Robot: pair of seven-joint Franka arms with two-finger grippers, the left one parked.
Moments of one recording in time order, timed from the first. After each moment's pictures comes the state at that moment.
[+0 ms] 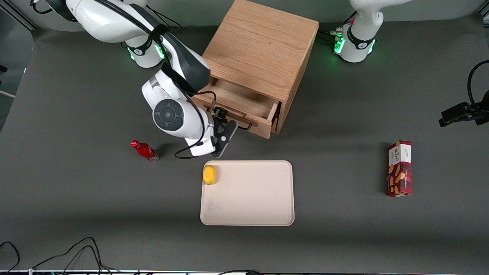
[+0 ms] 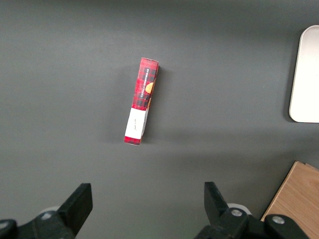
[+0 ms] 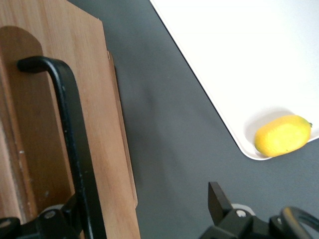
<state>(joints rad) 0.27 0.56 0.37 -1.42 0.09 1.81 -0.40</state>
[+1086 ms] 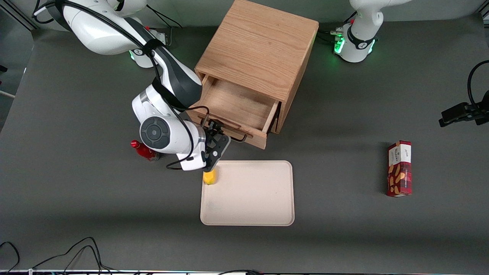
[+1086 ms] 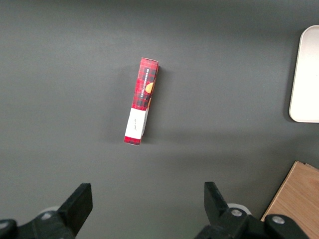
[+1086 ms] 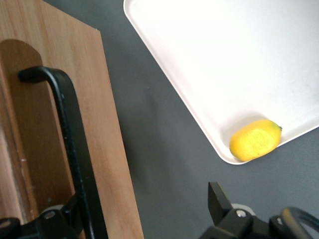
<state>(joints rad) 0.25 0.64 0.35 -1.29 0.09 1.79 -0.40</state>
